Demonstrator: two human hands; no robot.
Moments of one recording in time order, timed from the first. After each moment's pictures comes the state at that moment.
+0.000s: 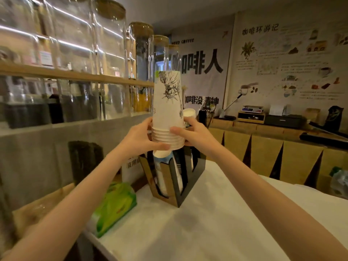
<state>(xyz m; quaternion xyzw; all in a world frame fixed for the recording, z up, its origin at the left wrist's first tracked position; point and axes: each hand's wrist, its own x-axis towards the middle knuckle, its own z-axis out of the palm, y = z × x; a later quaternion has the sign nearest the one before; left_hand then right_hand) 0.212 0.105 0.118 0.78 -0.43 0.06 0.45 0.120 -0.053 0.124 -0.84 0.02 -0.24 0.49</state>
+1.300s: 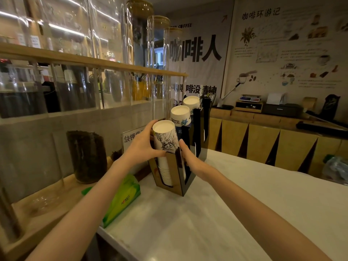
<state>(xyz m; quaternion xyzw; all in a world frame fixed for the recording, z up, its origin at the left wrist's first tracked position) 0.241 0.101 0.061 0.79 -0.45 0.08 0.42 0.148 -0.034 0.037 -0.81 0.13 -0.07 0.56</state>
